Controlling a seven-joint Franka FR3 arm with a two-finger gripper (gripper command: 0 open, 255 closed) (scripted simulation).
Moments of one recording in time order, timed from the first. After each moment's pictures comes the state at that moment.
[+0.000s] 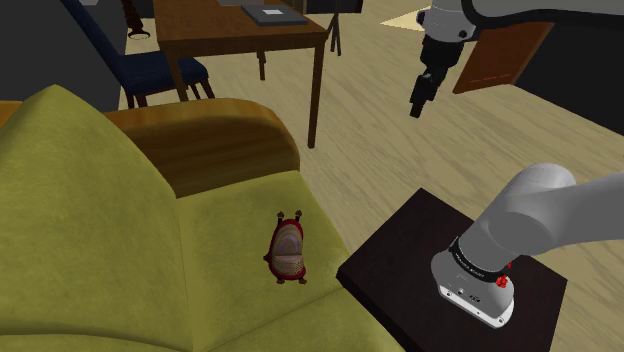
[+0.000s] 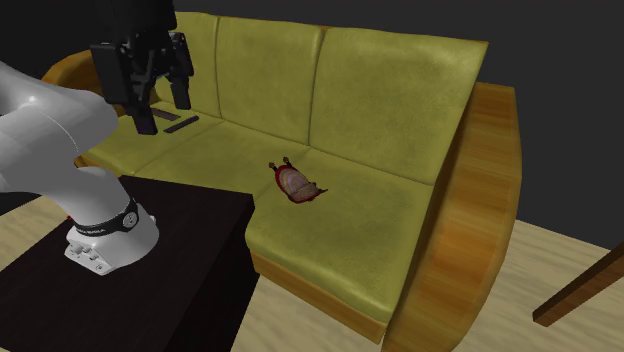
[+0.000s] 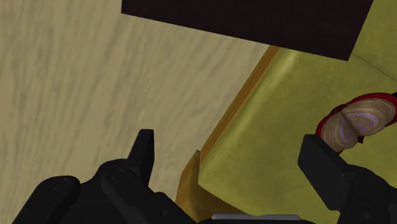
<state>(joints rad) -0.02 -0.79 0.02 -2.41 -0.09 1.59 -0.15</state>
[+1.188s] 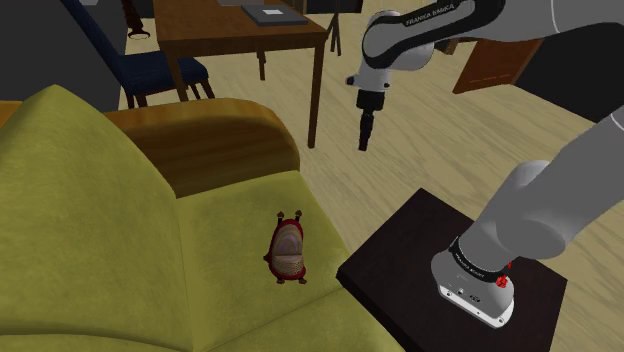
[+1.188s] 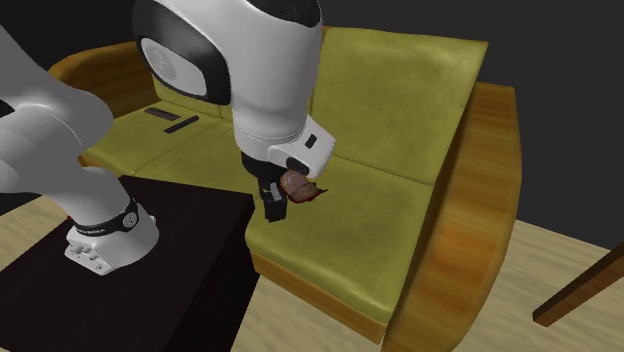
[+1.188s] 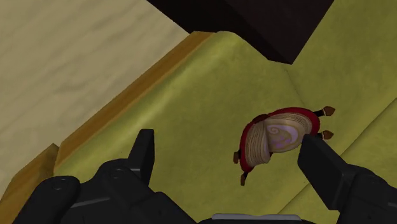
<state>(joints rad) 0.15 -0.18 -0.23 -2.33 0.22 1.86 -0.75</state>
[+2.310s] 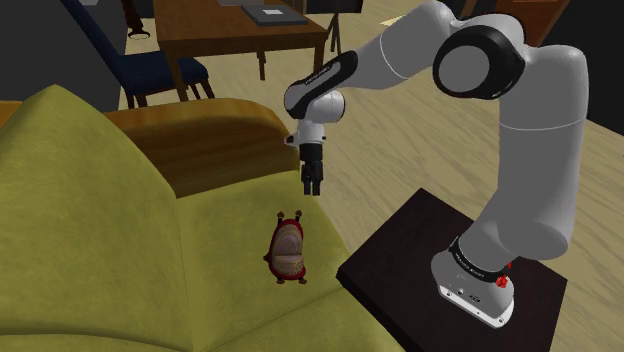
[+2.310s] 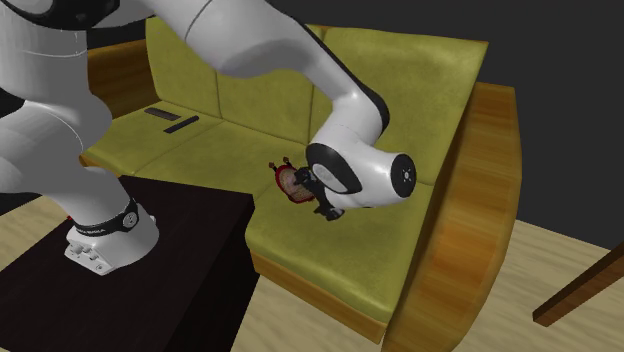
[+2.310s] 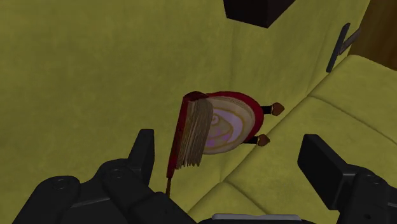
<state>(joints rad) 0.18 0.51 -0.09 -1.91 0.59 1.72 -1.30</state>
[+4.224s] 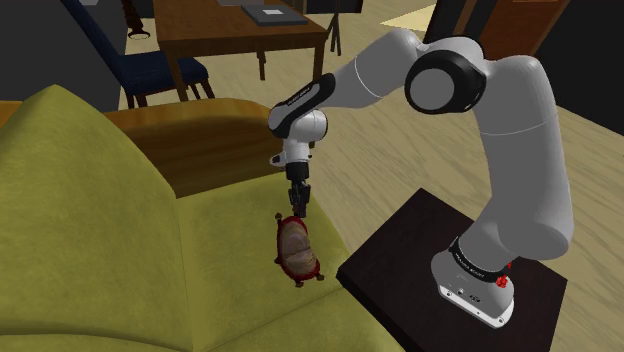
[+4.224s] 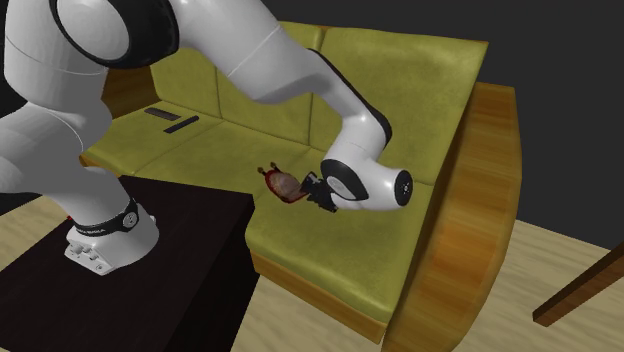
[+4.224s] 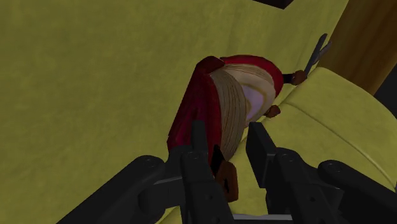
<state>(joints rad) 0.20 0.68 -0.01 -1.79 0.63 1.69 -1.39</state>
